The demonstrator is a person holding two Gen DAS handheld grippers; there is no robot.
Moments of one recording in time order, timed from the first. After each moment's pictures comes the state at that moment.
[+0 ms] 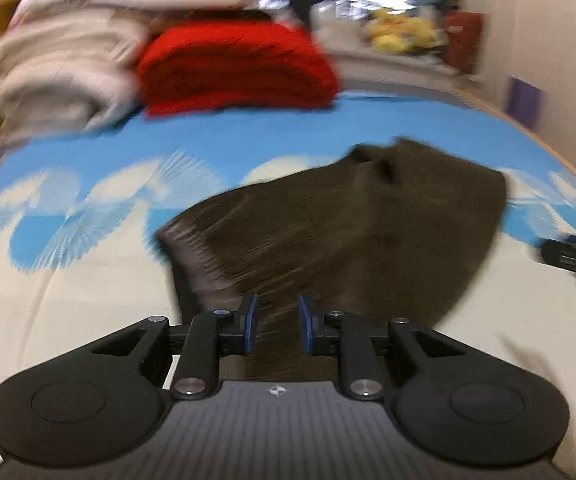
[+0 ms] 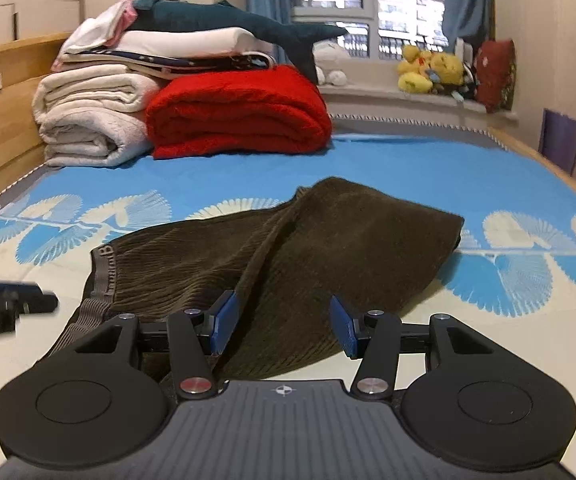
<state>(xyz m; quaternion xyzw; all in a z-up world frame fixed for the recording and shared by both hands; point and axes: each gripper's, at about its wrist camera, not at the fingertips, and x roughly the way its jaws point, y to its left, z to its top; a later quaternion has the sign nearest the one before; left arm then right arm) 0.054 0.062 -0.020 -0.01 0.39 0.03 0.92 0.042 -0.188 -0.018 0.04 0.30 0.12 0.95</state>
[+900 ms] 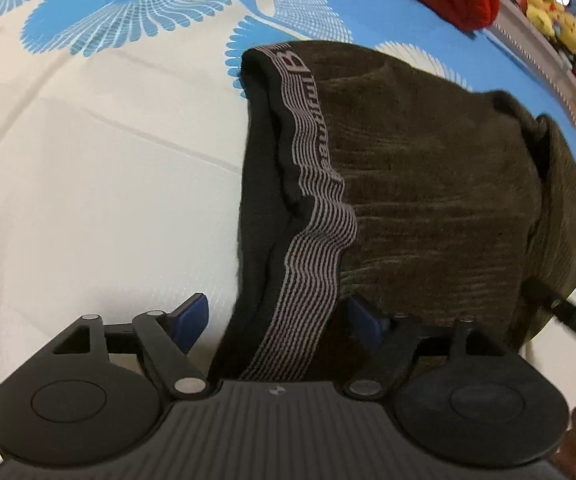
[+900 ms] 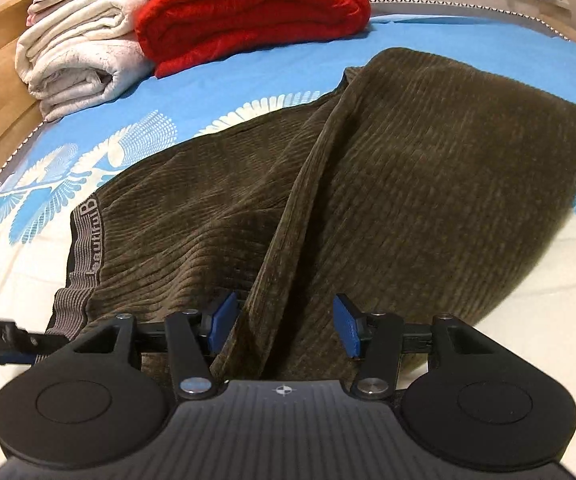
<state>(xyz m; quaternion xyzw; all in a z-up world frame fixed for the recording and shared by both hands) 0.116 0.142 -0.113 -0.20 0.54 0.09 0.81 0.160 -0.130 -0.106 0.10 0.43 0.17 0.88</state>
